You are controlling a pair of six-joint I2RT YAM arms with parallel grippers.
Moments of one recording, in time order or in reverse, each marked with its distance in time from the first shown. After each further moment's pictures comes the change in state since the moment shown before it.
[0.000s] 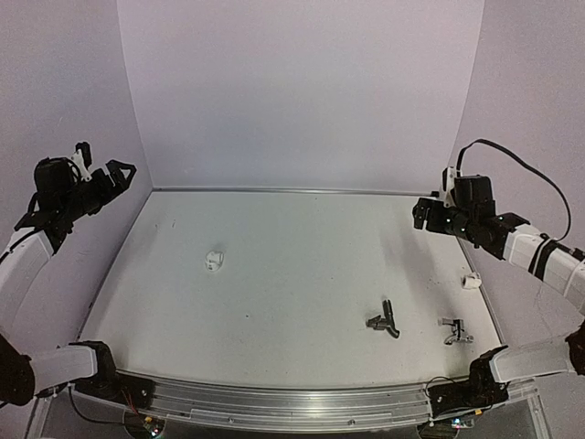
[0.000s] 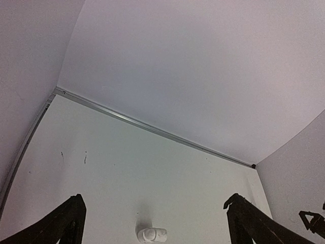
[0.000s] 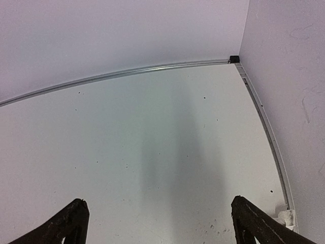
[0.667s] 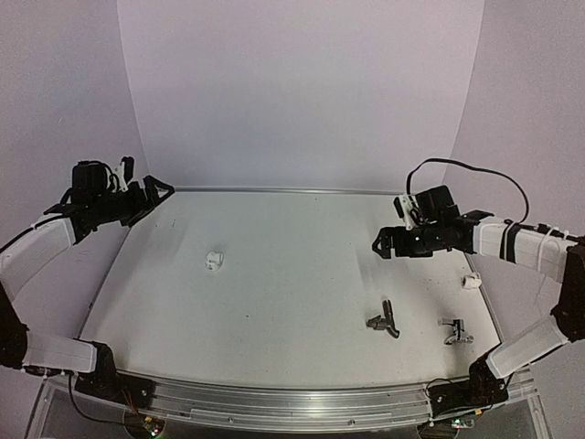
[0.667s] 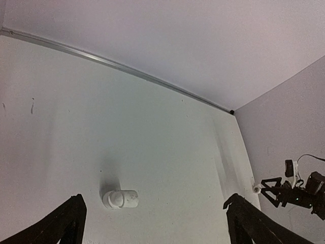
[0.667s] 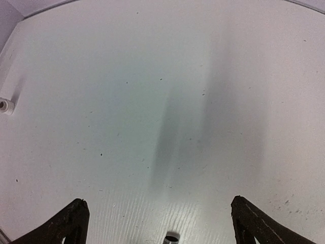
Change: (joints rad) left arm -0.145 0.192 0.001 -0.015 0.164 -0.020; right arm 0.110 0.221 0.039 -0.095 -0.301 -0.022
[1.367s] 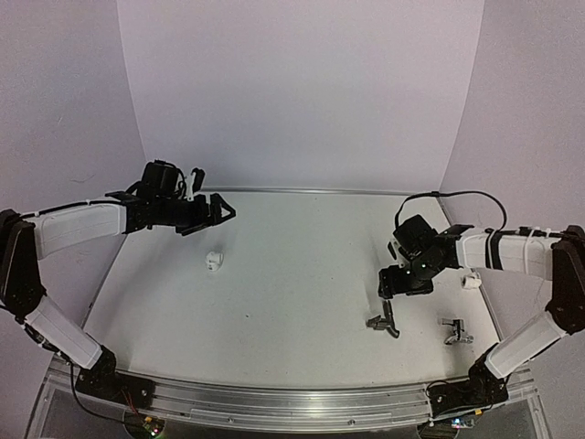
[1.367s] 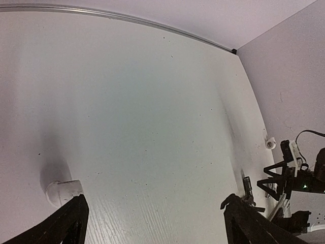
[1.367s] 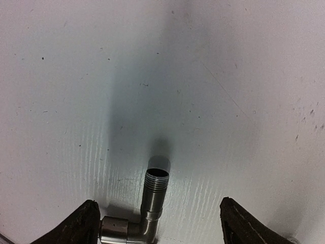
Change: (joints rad) left arm -0.388 0.320 0.145 0.000 -0.174 0.002; right arm 0.136 0.067 -0.069 -0.248 0.129 0.124
